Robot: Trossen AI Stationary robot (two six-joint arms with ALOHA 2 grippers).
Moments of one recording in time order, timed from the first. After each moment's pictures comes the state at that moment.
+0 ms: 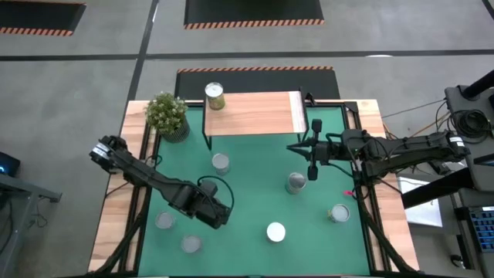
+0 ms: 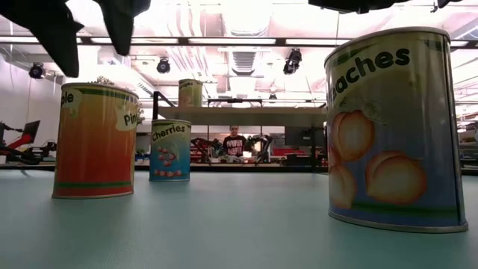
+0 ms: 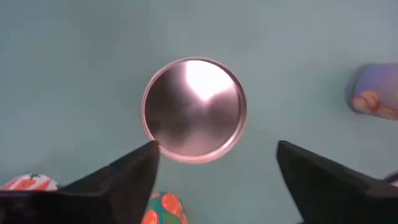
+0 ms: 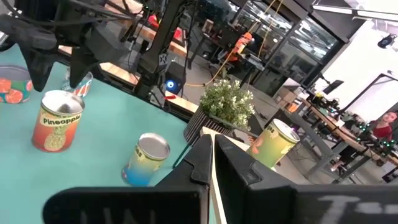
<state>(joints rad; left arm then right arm) -0.50 1.67 1.38 -1.07 -0.15 -1.70 0.03 0.89 0.68 0.15 0.13 -0.52</state>
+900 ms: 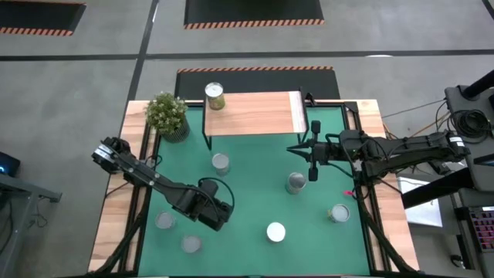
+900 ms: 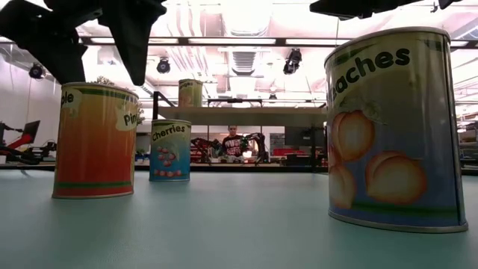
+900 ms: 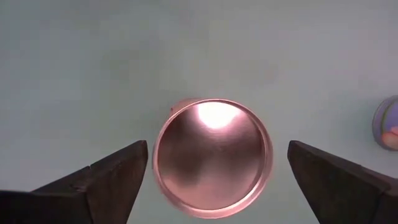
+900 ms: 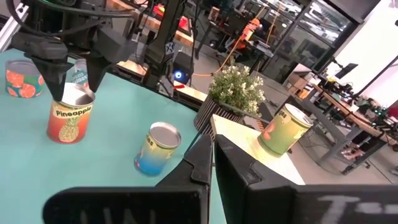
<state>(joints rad) -0.50 1.70 1.32 -1.03 -0.27 -1.70 0.03 0.89 0.68 0.09 0.13 -0.46</state>
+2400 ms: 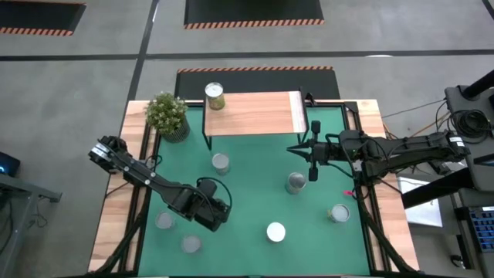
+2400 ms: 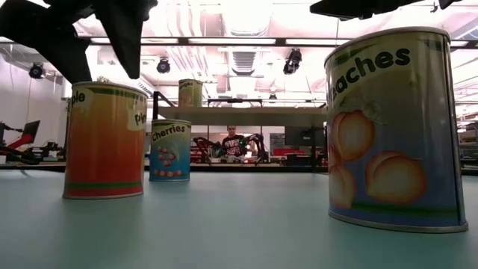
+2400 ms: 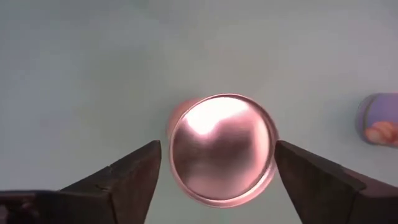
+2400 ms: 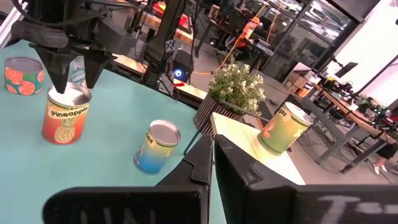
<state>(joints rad) -0.52 1.66 1.30 -1.00 -0.29 -1.70 0.03 0.89 0.68 0.09 0.13 -0.47</state>
